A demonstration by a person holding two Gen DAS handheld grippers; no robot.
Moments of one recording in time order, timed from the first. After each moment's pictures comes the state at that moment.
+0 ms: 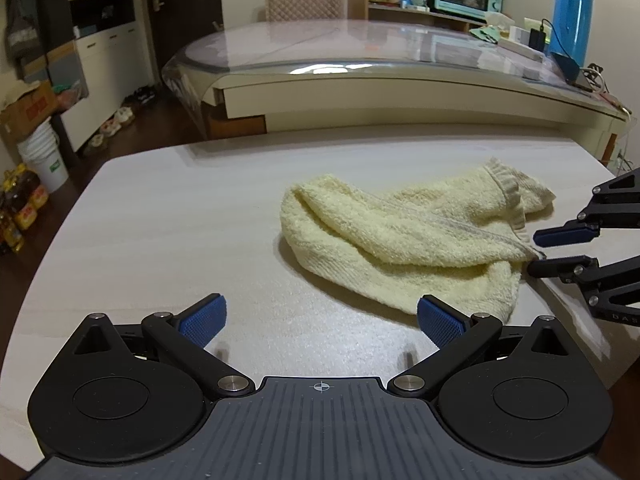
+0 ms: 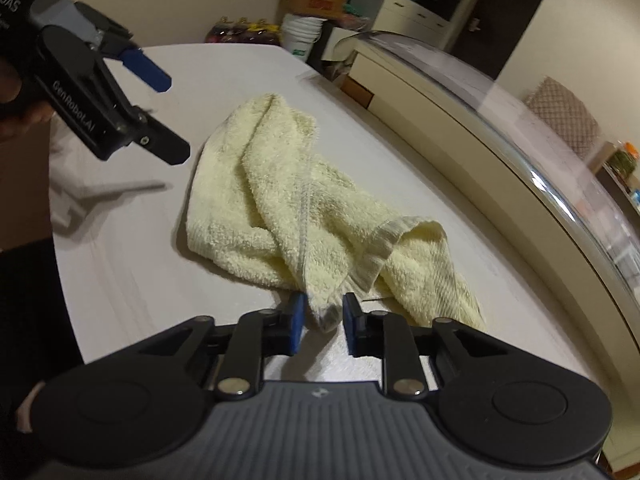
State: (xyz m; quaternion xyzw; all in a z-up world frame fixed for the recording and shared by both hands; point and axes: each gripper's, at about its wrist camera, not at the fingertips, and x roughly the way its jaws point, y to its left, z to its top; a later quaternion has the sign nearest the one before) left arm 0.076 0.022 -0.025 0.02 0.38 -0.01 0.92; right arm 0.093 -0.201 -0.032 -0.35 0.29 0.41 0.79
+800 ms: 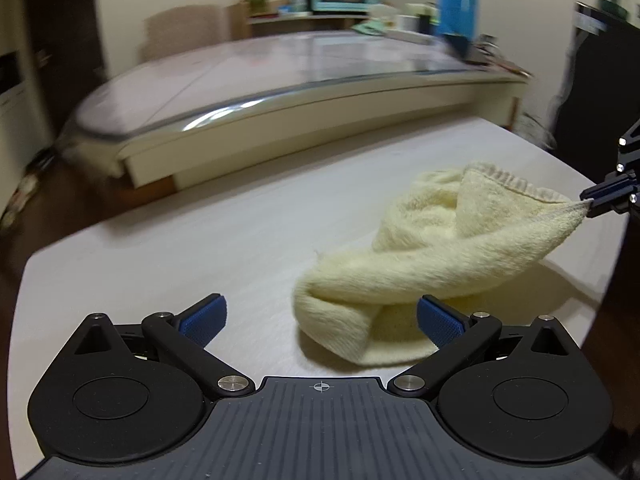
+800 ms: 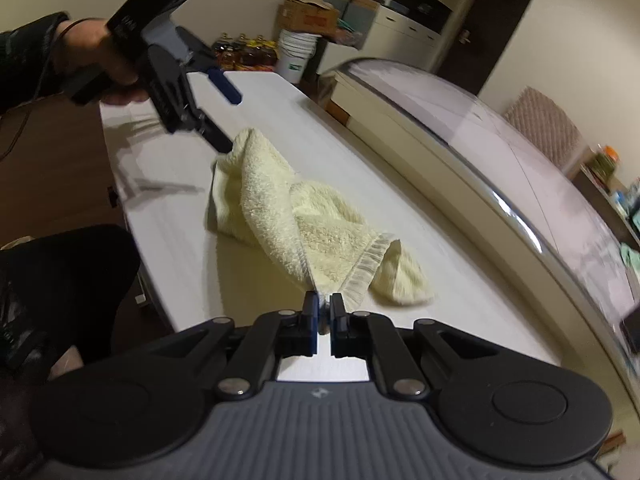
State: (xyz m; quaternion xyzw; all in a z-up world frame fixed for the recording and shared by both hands) left arm 0.109 0.026 0.001 0.10 0.37 -0.21 0.90; right arm 0.031 -0.300 0.038 -0.33 0.28 0.40 0.81
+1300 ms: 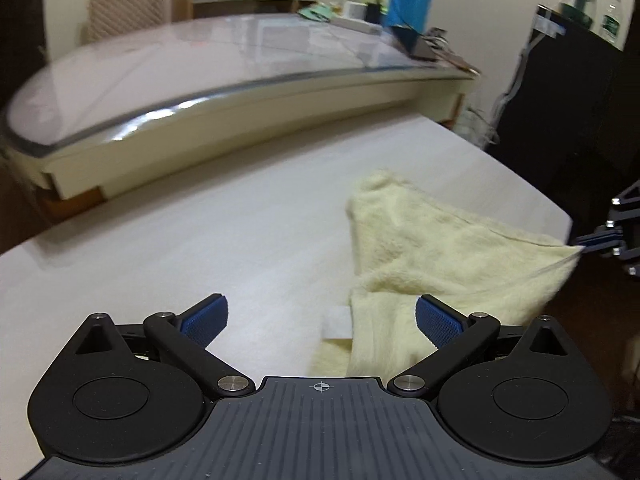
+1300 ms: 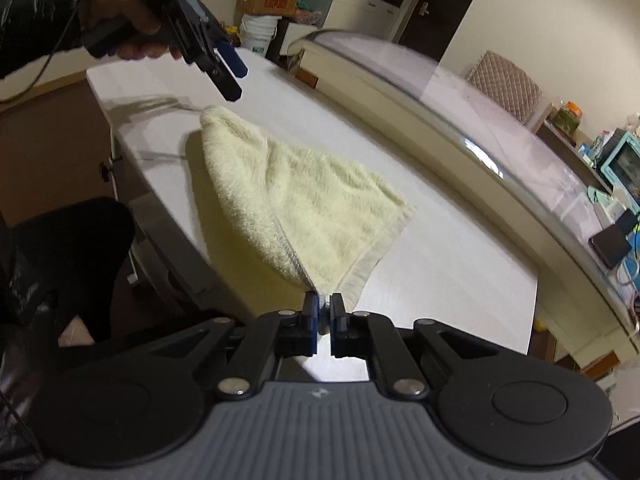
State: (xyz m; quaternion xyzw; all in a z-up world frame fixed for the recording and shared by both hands) left arm 0.124 -0.005 0.009 0.06 0.41 -0.30 0.86; right arm -0.010 -0.349 0.029 -0.32 0.31 0.34 0.83
